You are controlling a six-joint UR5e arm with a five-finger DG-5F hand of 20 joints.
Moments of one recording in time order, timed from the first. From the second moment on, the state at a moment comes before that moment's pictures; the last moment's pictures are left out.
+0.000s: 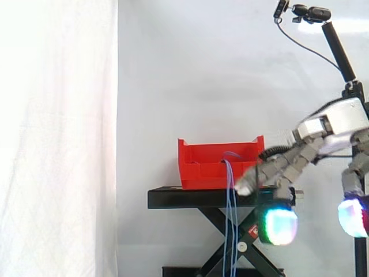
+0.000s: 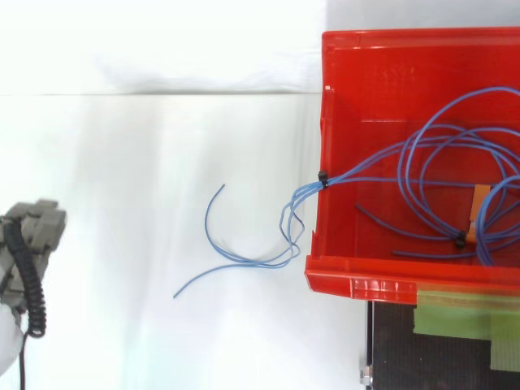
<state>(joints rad) 0.20 -1.94 -1.50 -3.07 -1.54 -1.38</state>
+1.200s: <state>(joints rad) 0.19 -1.95 -1.33 -3.02 -1.37 -2.33</state>
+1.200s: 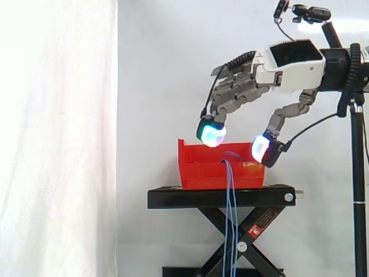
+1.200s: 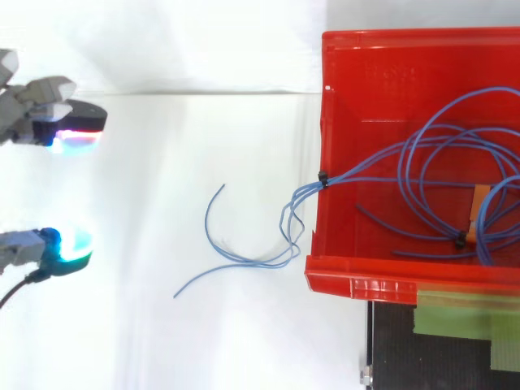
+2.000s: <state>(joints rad) 0.14 -2.05 -1.33 -3.01 -1.39 -2.51</state>
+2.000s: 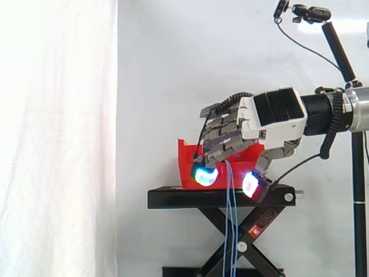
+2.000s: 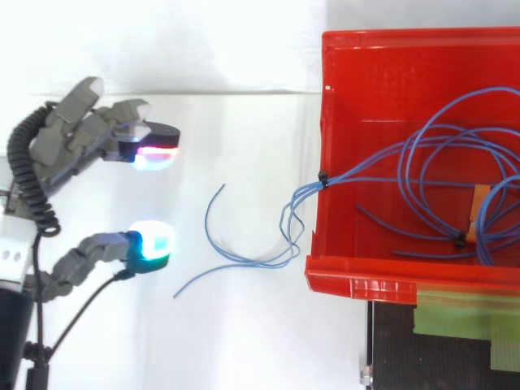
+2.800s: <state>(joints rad) 0.07 -2.13 -1.33 -2.96 -1.42 -2.64</state>
